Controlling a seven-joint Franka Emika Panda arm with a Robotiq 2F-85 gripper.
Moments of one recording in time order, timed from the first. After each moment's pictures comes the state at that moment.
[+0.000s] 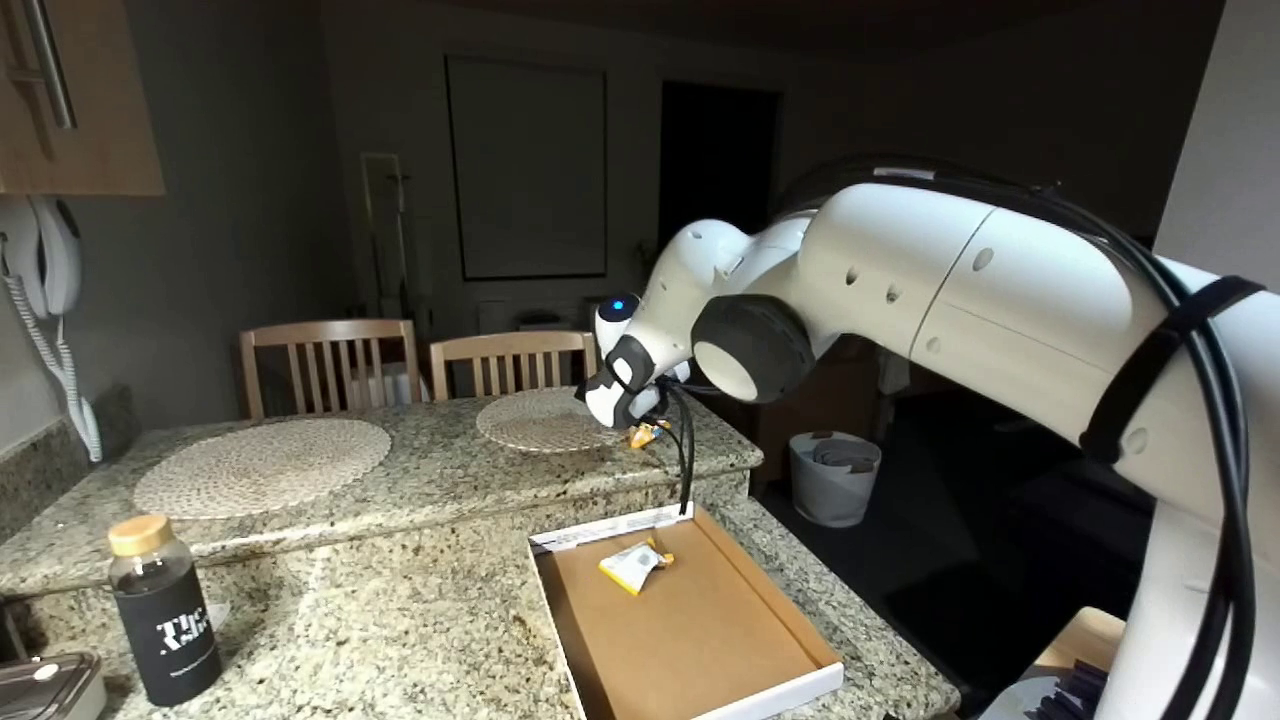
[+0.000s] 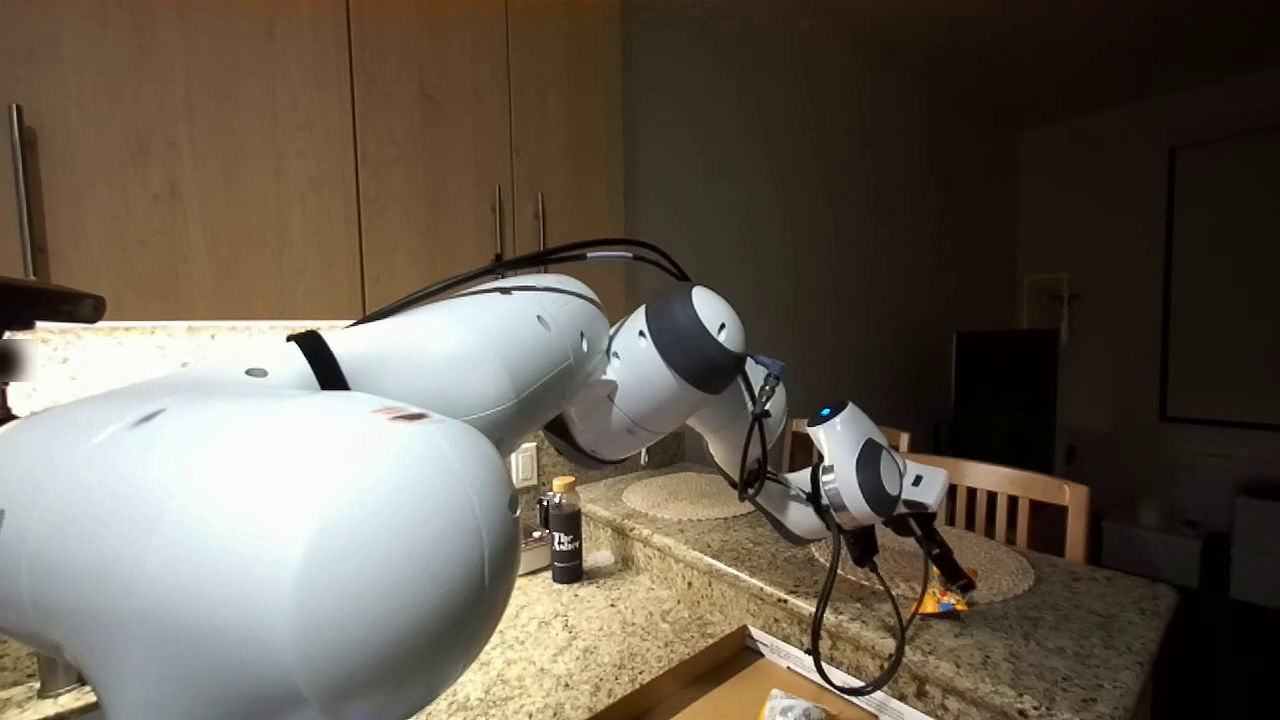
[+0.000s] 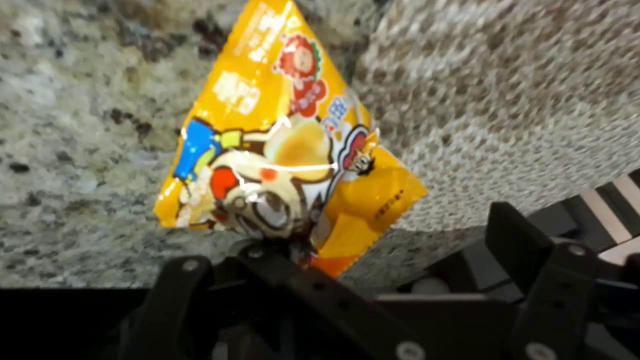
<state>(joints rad) 0.26 1.26 -0.63 -1.14 0.14 2.82 1.23</state>
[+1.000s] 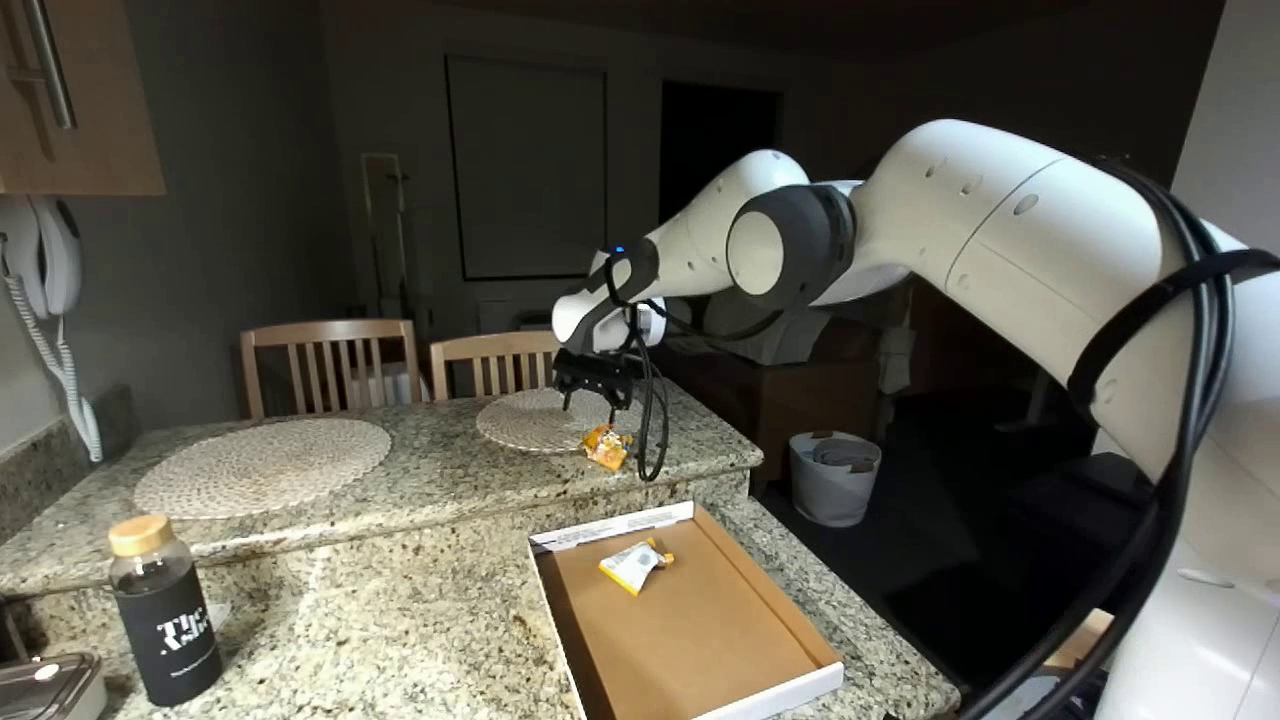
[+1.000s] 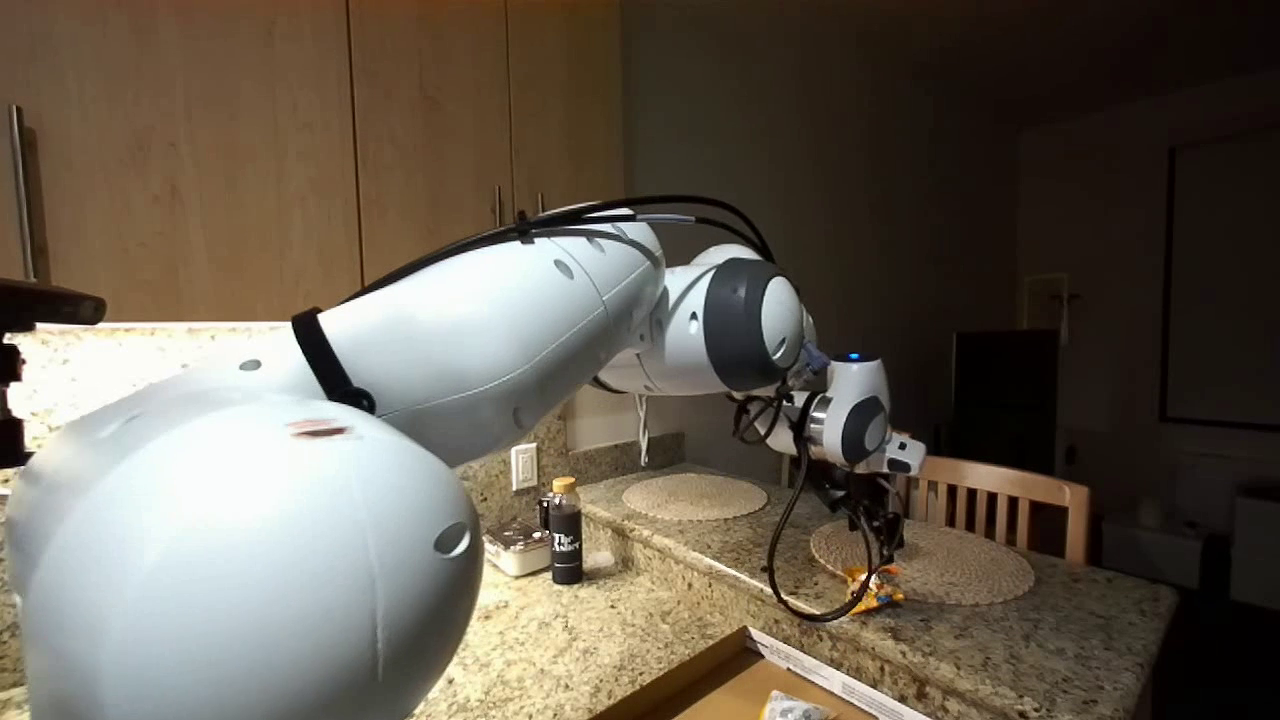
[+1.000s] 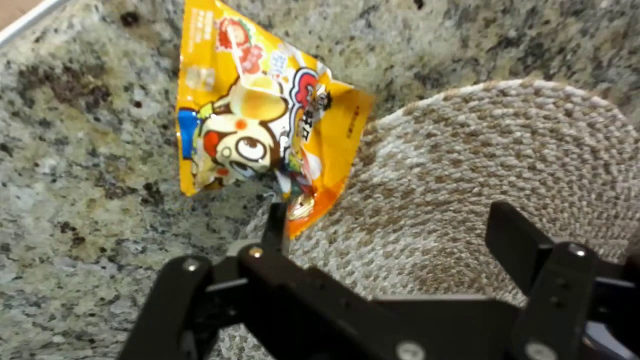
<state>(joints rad) -0.03 1.07 -0.06 -1.06 0.12 2.46 0.67</state>
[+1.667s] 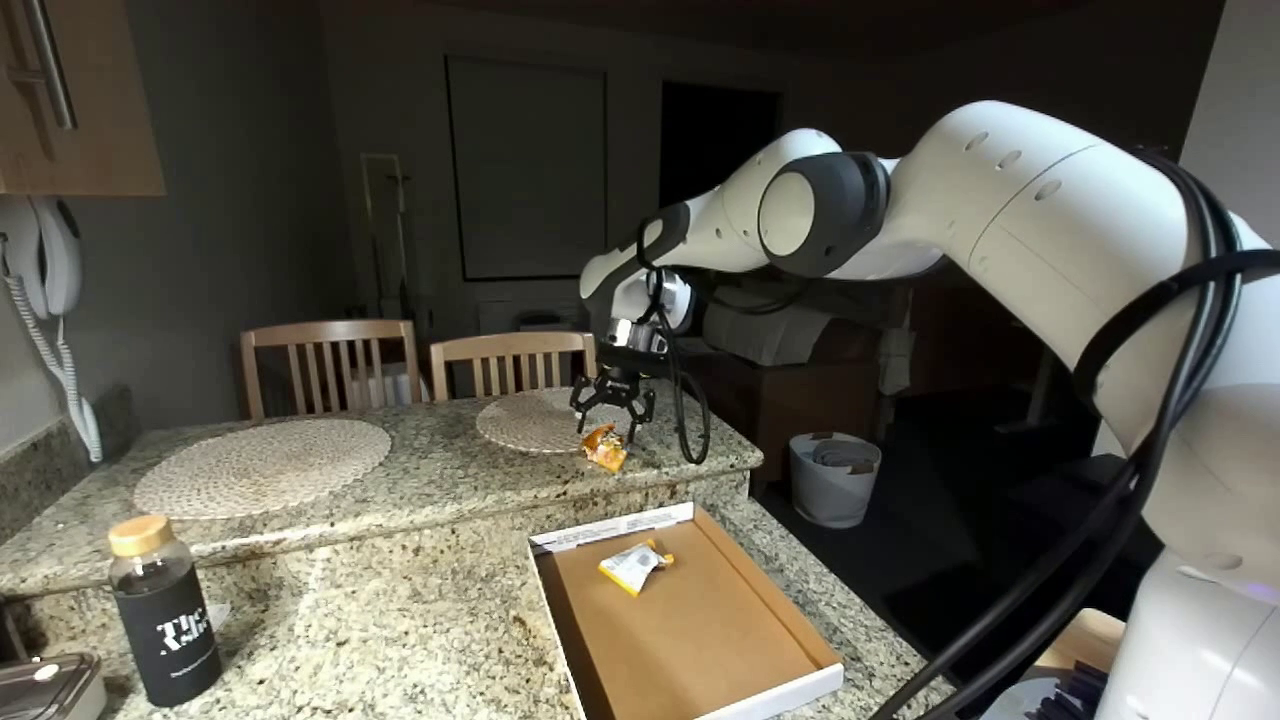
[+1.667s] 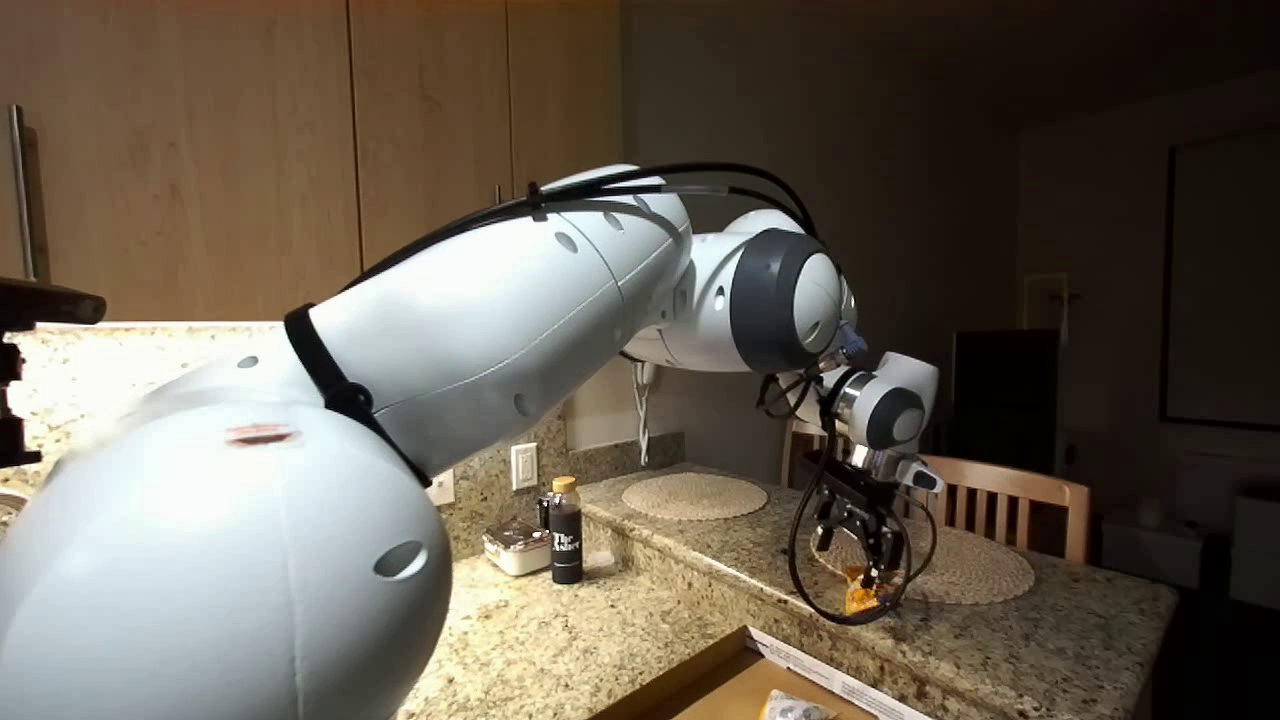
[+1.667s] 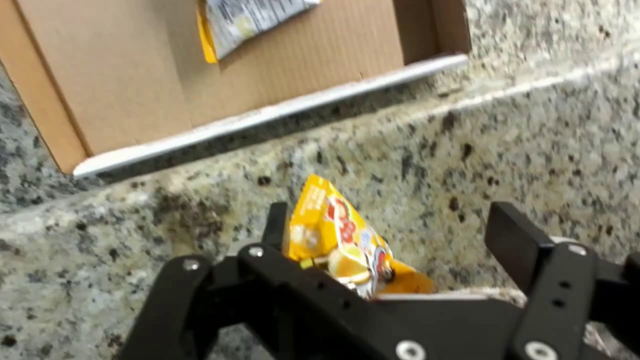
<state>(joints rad) -0.16 1.00 0.07 -1.12 0.25 2.06 0.24</state>
